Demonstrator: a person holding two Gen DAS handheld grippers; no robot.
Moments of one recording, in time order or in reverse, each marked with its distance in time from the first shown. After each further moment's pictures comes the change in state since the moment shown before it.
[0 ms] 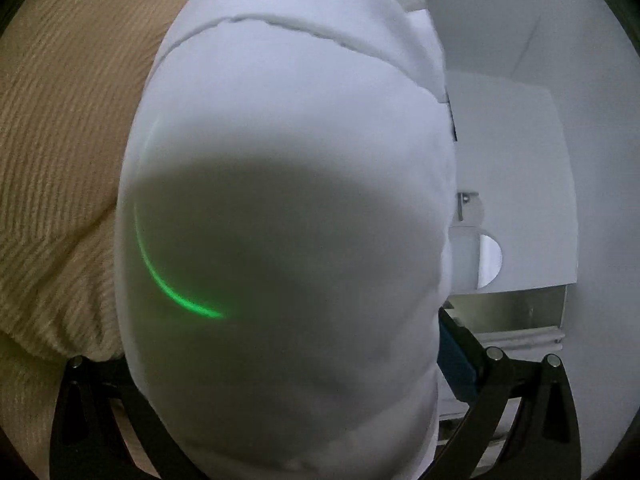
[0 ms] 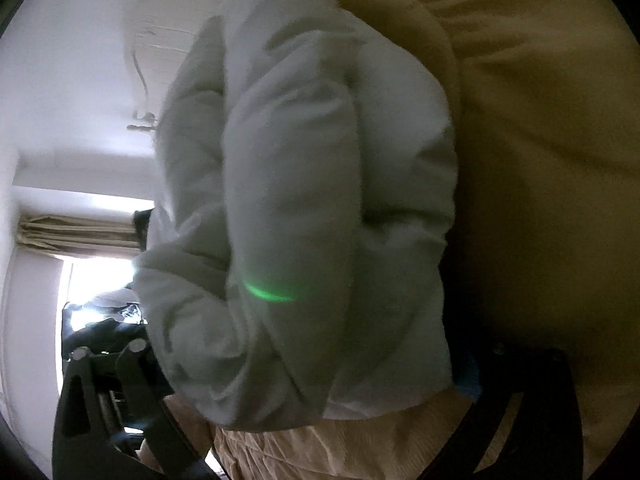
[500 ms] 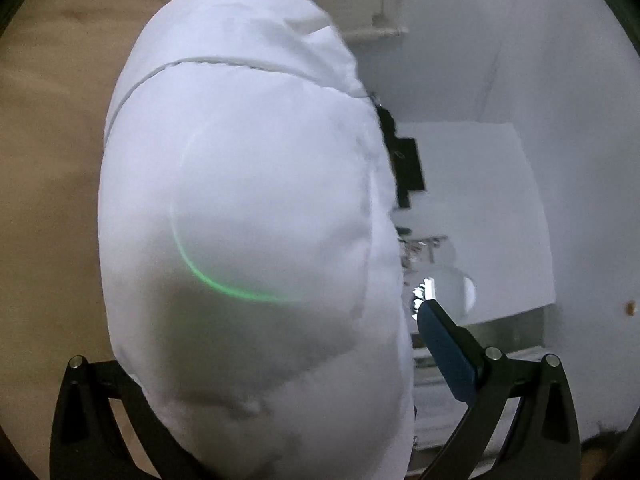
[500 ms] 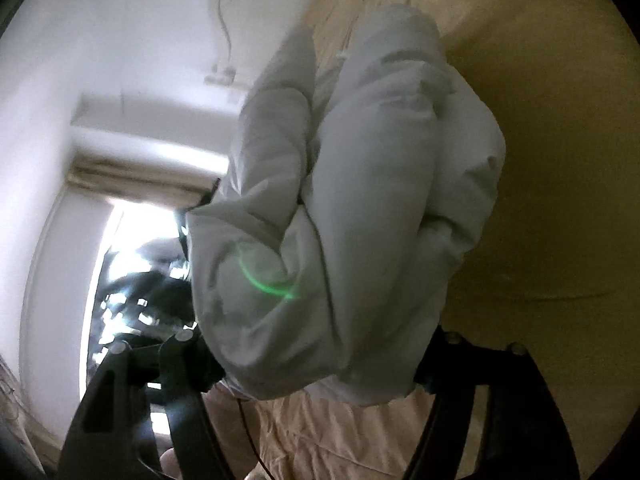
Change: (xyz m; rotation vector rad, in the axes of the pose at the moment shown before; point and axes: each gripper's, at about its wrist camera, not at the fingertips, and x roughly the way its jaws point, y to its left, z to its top) left arm -0.222 -0.016 0.019 0.044 -0.215 -0.008; right arm 0.090 0.102 -0.036 -0.175 0.176 0.224
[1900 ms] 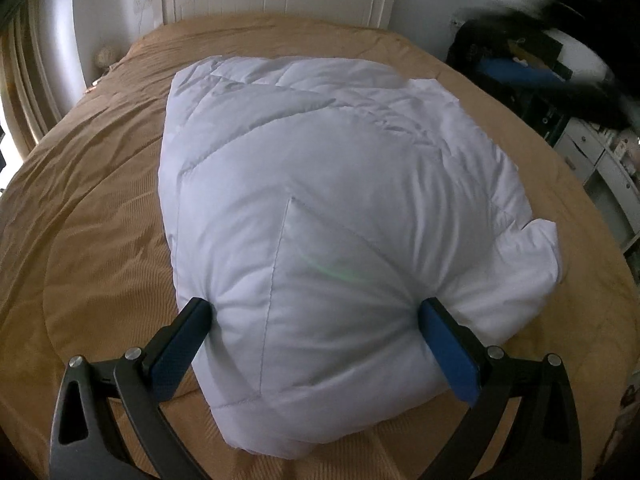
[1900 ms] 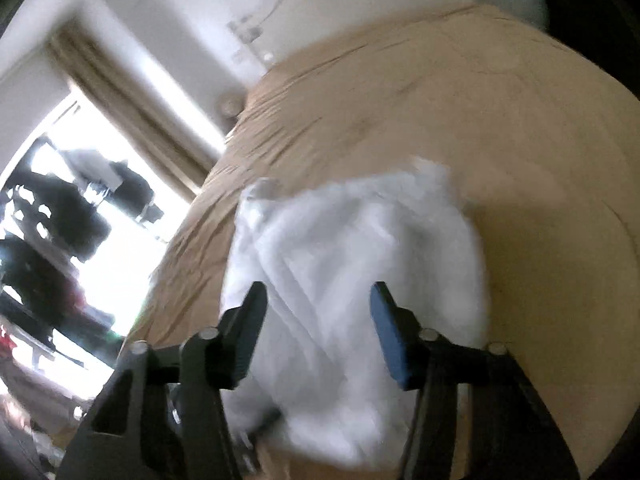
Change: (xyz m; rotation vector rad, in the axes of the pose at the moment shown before) left arm 0.010 -0.058 -0.208 0.653 -0.149 0.982; right arm 0.060 0.125 0.060 -0.485 -0.010 -0.367
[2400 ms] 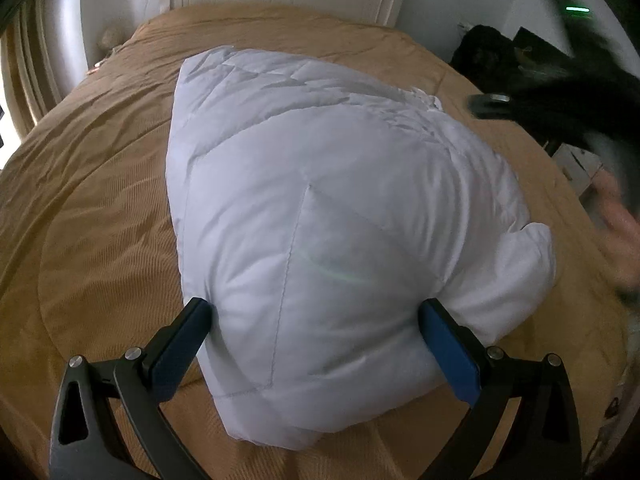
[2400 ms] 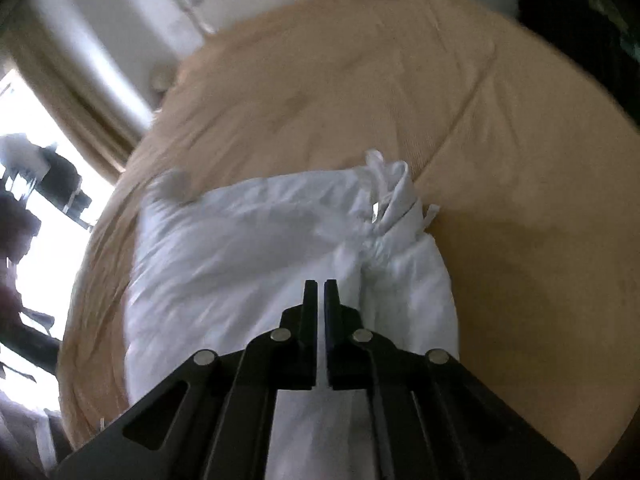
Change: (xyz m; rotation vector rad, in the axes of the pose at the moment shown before) left arm 0.000 0.005 0.003 -0.053 0.024 -0.027; right arm -0.001 -0.016 -0.028 -0.055 0.021 -0.314
